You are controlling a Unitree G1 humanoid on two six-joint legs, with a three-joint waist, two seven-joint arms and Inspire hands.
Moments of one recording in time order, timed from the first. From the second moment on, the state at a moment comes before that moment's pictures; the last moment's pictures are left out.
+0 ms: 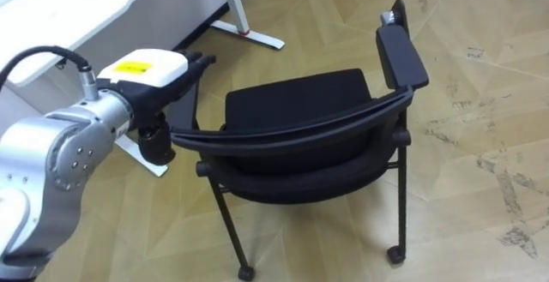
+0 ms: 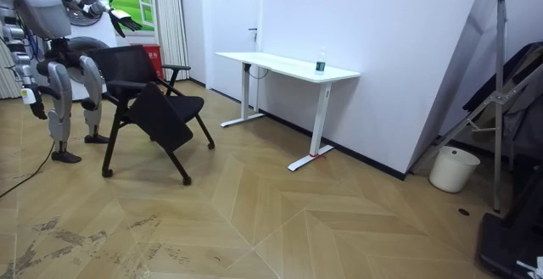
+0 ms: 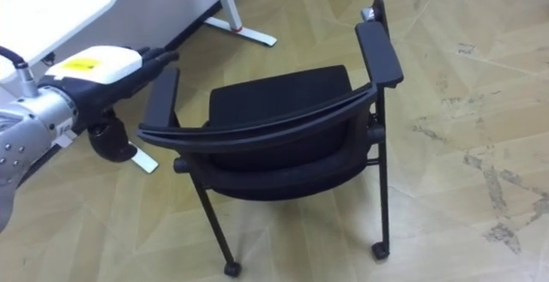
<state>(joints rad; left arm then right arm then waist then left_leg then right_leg) -0.18 0.67 -0.16 -0.37 0.85 0.21 -0.74 0.02 -0.34 -0.14 1.33 0.02 0.01 -0.04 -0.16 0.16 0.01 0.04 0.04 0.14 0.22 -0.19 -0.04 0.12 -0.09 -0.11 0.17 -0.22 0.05</state>
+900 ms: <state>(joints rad) -0.18 0.44 -0.20 0.05 0.86 0.23 -0.50 0.02 -0.30 -0.06 1.28 0.03 0.02 -0.11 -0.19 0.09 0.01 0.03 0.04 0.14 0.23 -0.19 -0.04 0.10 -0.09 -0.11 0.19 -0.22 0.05</state>
